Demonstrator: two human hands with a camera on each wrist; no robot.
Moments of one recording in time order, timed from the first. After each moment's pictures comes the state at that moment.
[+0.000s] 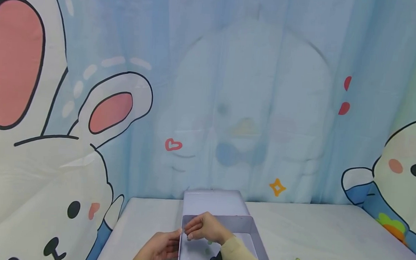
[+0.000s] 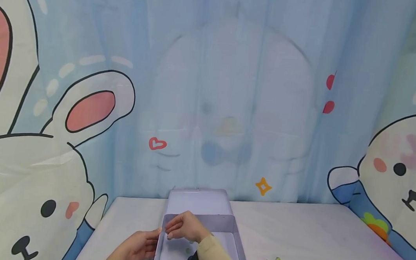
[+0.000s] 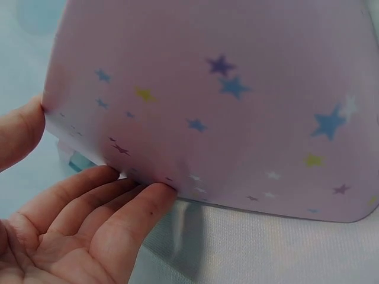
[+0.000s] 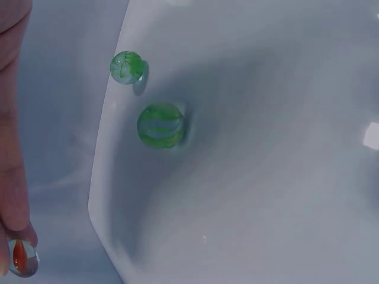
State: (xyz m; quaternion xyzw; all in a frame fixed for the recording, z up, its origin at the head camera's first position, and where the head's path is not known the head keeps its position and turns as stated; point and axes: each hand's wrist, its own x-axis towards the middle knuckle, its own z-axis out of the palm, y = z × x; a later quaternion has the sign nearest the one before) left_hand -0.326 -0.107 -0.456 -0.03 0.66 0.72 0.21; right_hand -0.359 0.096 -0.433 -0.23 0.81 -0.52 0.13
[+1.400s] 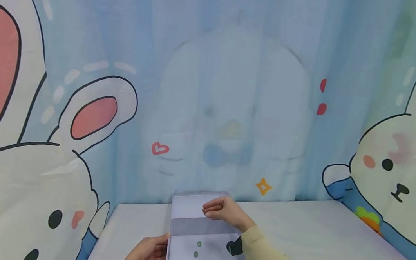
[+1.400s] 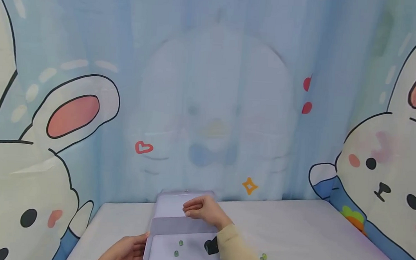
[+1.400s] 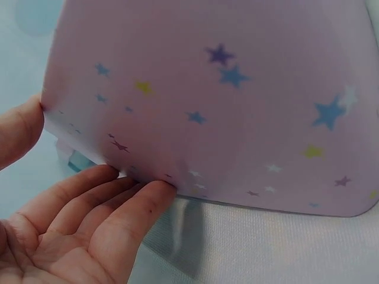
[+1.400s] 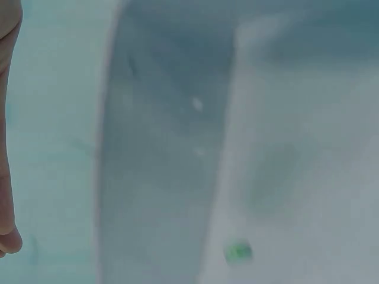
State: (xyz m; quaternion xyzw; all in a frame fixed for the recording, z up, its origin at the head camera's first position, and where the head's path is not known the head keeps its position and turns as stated) left_hand -0.322 -0.114 -0.457 0.03 0.65 0.72 0.24; right_hand -0.345 0.185 -0.376 -0.20 0.81 -0.54 0.05
